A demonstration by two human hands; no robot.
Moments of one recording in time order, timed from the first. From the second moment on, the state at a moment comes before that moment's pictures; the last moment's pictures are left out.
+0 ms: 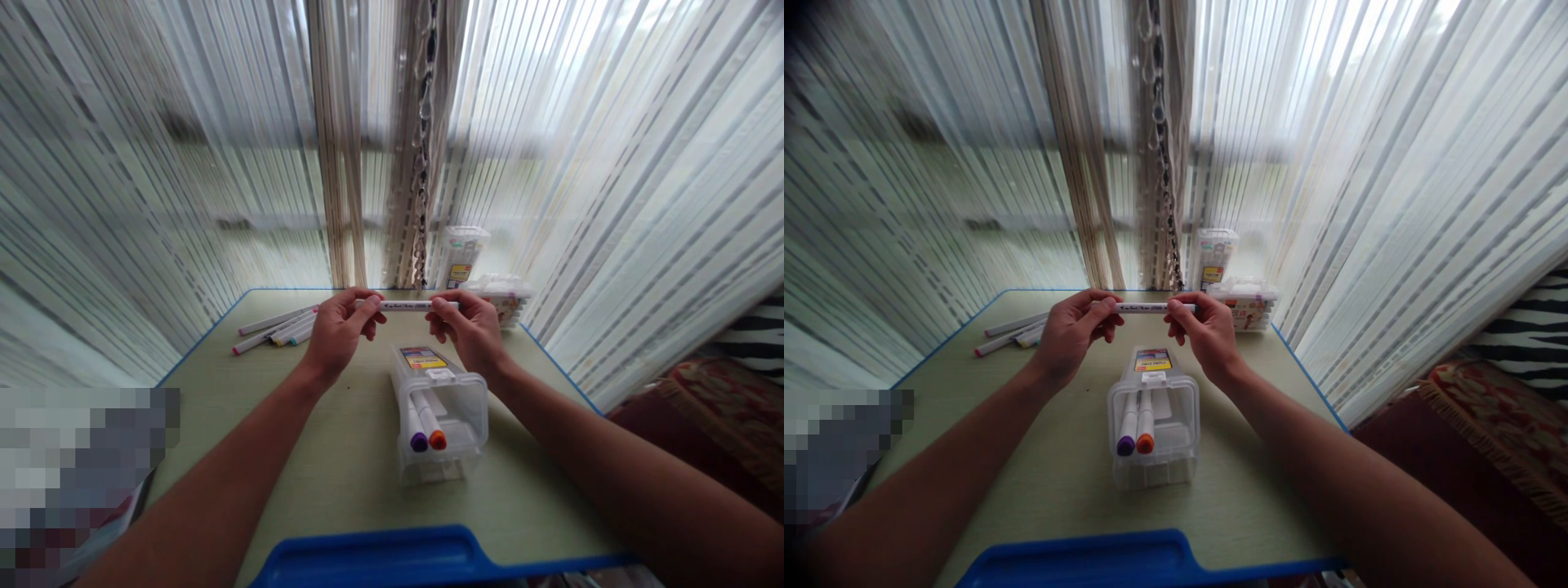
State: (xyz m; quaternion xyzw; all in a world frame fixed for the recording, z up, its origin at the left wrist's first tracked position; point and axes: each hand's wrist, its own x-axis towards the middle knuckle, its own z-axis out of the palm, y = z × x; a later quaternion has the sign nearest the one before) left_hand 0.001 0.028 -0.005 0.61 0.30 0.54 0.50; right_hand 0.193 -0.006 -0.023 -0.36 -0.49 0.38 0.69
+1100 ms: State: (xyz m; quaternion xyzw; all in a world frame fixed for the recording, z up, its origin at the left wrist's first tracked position) left_hand 0.001 0.029 -0.008 0.62 0.31 0.53 0.48; right_hand 0.192 -0.007 -0.022 -0.39 -0.49 0.37 0.69
